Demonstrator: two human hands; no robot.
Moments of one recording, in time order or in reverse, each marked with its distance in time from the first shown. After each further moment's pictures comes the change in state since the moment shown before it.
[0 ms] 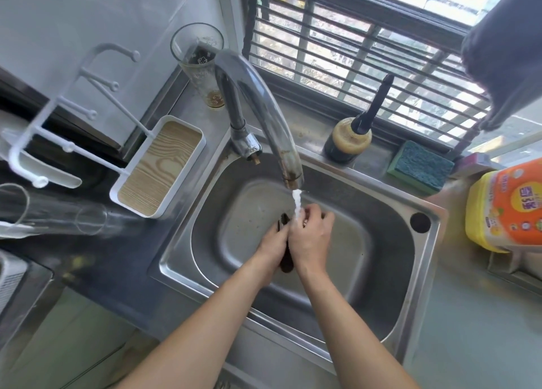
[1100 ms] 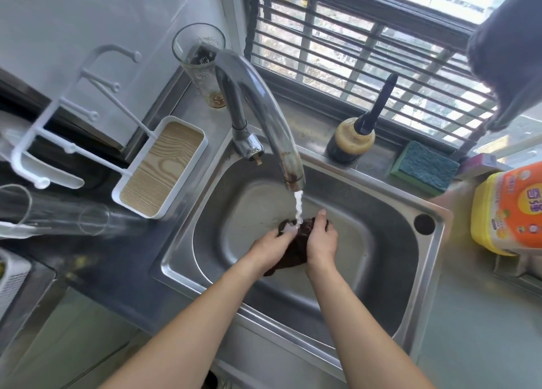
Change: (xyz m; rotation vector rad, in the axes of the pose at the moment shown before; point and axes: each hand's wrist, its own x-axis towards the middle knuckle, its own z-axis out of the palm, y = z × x) left_hand 0.017 -0.008 -0.025 0.521 0.009 -0.046; right_hand 0.021 0.019 0.001 0.387 -0.008 0.437
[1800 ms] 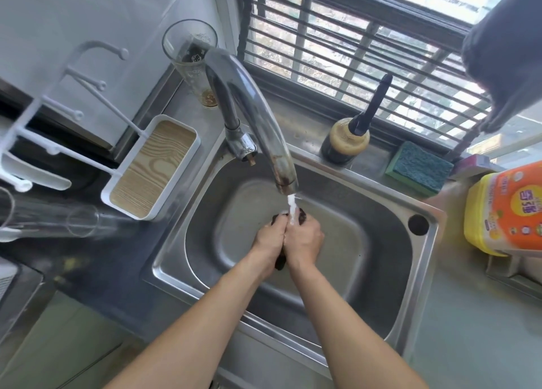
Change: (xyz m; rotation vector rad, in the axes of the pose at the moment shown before) left_hand -0.010 0.030 0.019 -0.526 0.142 0.011; right_hand -0.012 -0.005 0.018 -0.367 0.019 -0.216
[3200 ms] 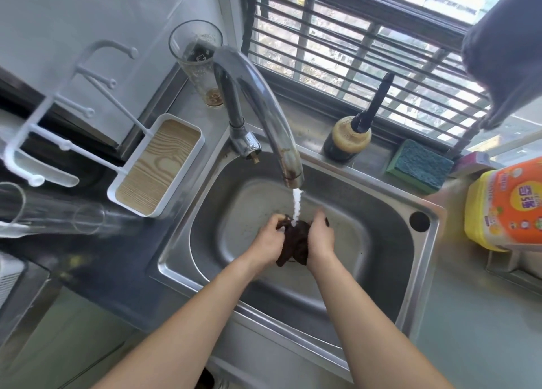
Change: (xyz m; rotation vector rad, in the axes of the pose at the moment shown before) left_hand -0.006 -0.001 -0.019 0.373 -0.119 0.191; right_hand 0.011 0.005 -0.022 0.354 -0.150 0.484
